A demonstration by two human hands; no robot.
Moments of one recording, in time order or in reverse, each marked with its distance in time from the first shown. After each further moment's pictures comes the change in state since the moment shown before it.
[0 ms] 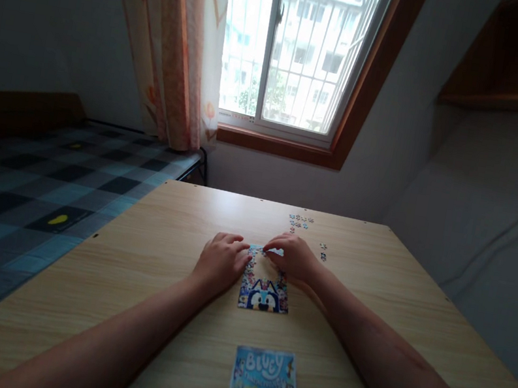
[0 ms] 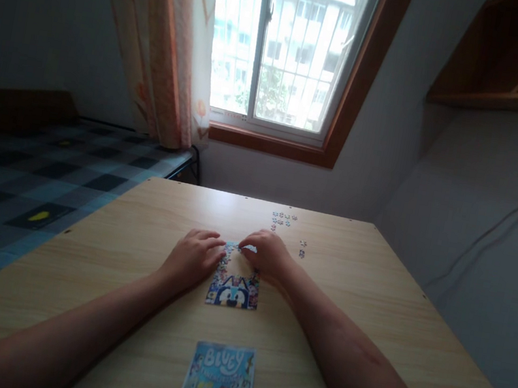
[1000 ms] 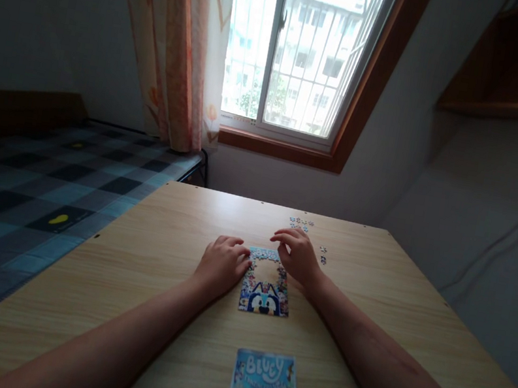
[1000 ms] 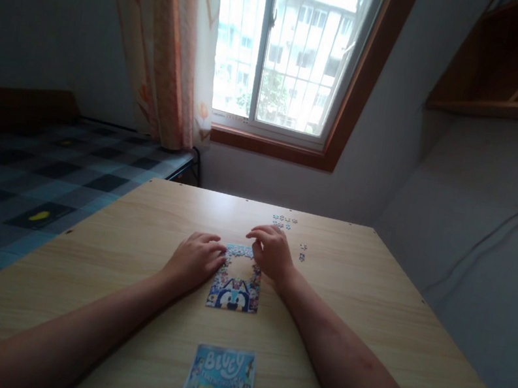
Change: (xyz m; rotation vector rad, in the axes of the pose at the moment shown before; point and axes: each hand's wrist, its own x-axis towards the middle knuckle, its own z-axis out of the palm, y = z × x) left_hand 0.003 0.011 -0.013 0.053 -0.200 -0.097; right_hand -0.005 0.003 0.009 -0.097 0.377 -0.033
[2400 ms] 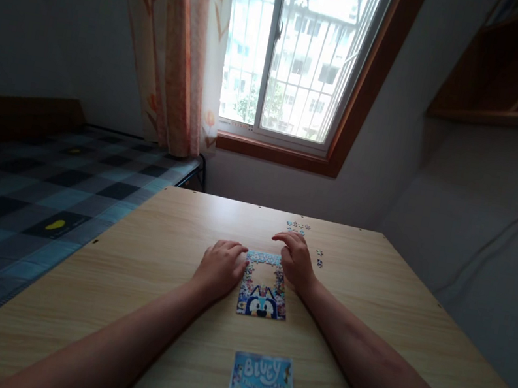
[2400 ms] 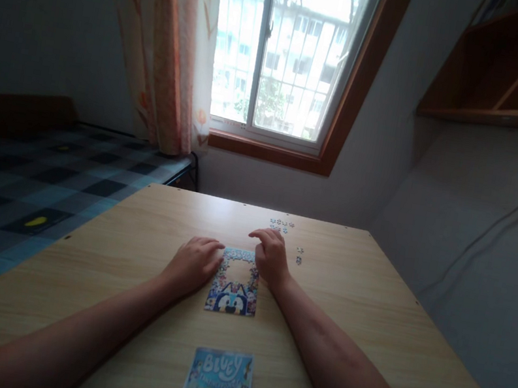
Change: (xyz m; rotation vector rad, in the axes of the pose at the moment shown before) left_hand 0.002 -0.002 0.002 -0.045 0.011 -0.003; right_hand -0.003 -0.004 0.003 0.110 0.121 0.154
